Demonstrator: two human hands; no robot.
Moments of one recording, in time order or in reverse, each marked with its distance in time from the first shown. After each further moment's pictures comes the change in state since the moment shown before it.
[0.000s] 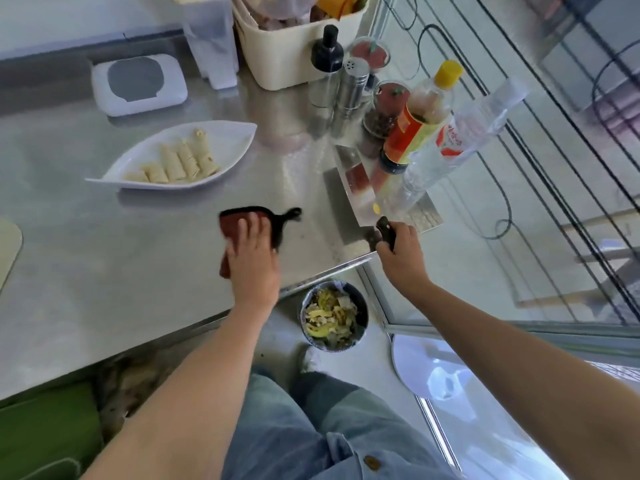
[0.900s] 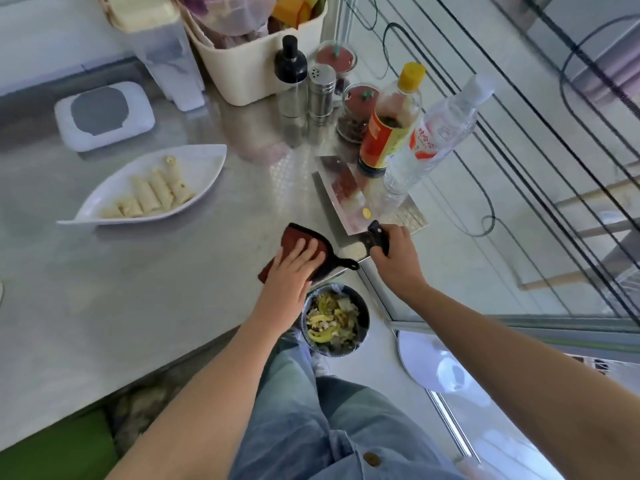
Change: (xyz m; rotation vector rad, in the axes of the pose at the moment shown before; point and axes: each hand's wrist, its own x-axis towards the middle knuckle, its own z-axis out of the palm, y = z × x) left_hand 0.003 0.041 0.019 -0.107 -0.153 0.590; right_hand 0.015 0.016 -0.013 0.068 0.020 0.012
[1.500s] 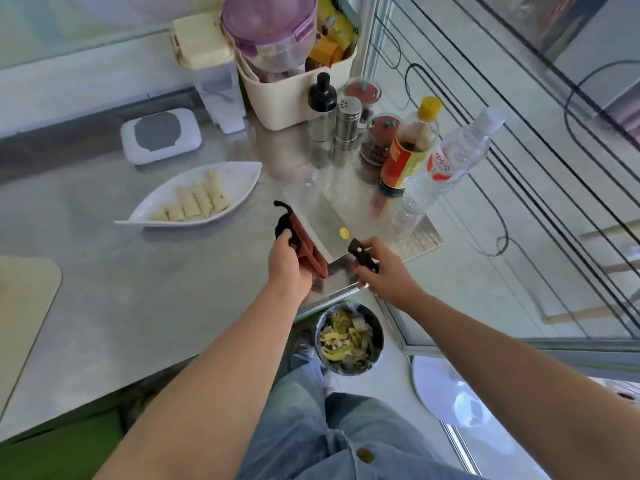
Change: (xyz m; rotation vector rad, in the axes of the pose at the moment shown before) left_hand 0.043 0.030 -0.080 -1.949 0.604 -1.148; right_hand -0.017 -0.034 0.010 0.237 -0.303 -0.175
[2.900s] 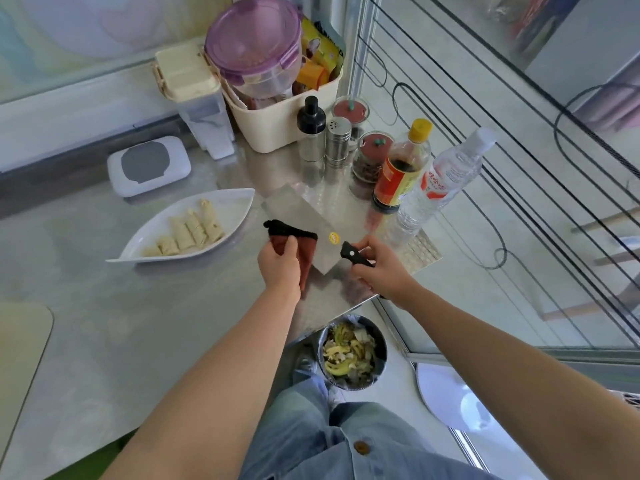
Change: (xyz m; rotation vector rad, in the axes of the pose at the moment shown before) left_hand 0.040 0.017 0.012 0.603 0.103 0.427; right_hand 0.030 -0.036 -0.013 0.185 0.014 0.170
